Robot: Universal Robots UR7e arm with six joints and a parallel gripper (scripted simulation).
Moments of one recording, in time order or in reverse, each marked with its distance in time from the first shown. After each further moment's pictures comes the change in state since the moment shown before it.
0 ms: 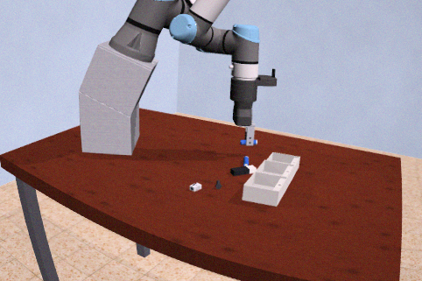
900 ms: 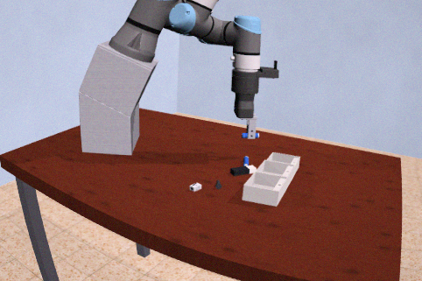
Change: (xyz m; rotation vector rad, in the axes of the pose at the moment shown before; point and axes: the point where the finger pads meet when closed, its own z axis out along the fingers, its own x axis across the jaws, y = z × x) arm 0.019 0.000 -0.027 -0.001 0.001 0.000
